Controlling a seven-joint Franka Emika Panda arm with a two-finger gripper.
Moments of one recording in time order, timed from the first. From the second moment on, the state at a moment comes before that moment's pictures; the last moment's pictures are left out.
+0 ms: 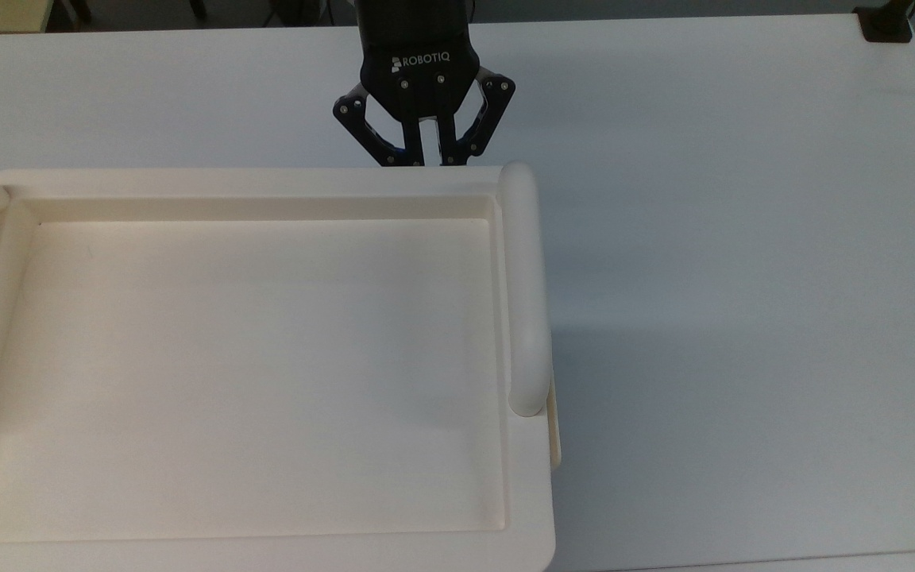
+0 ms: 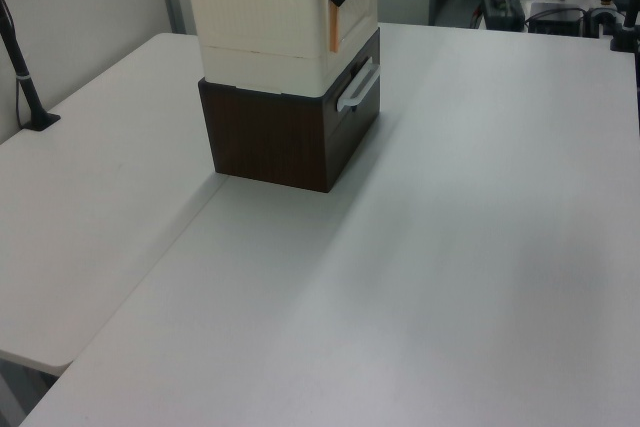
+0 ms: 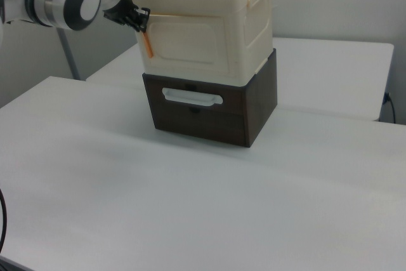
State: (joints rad) arm 0.09 0.17 0.03 -1.57 0.10 2.48 -0.11
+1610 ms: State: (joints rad) arm -0.31 -0.01 -0.01 -1.58 0.10 1.72 -0.48
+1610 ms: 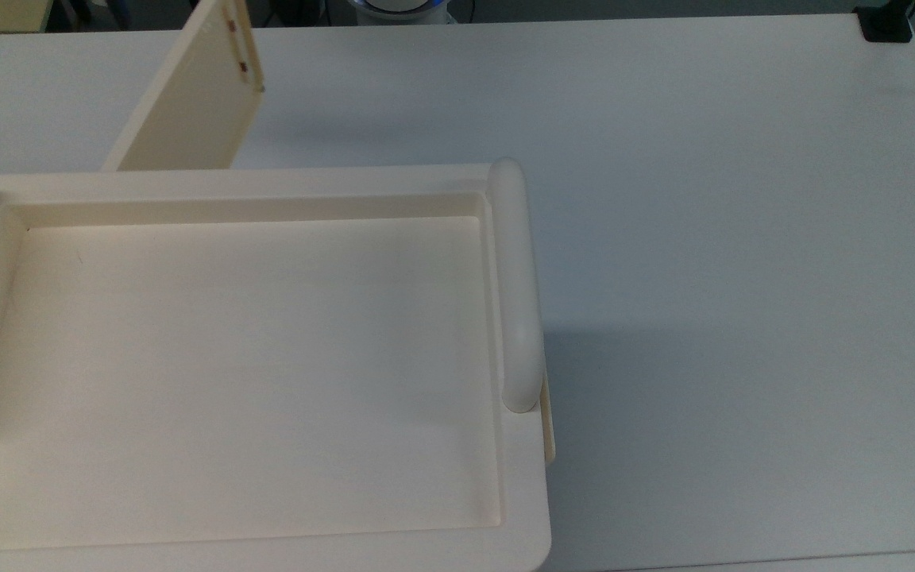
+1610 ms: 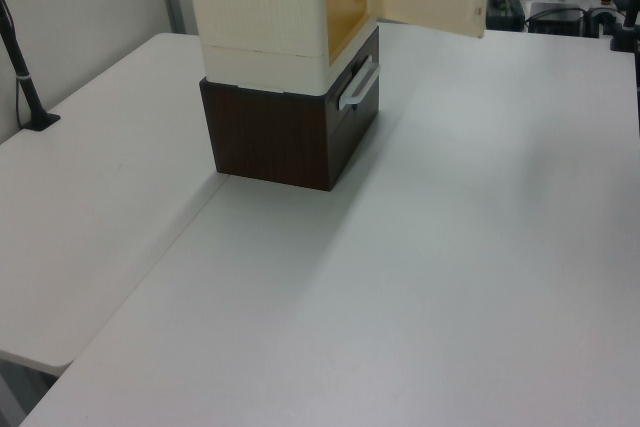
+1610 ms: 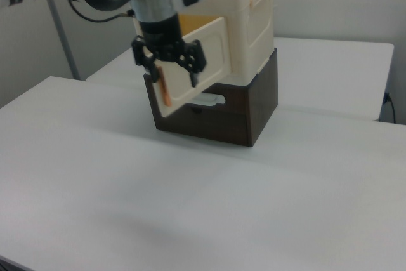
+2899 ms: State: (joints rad) arm 0.01 -0.05 -0.11 -1.54 0.02 1.59 -0.16
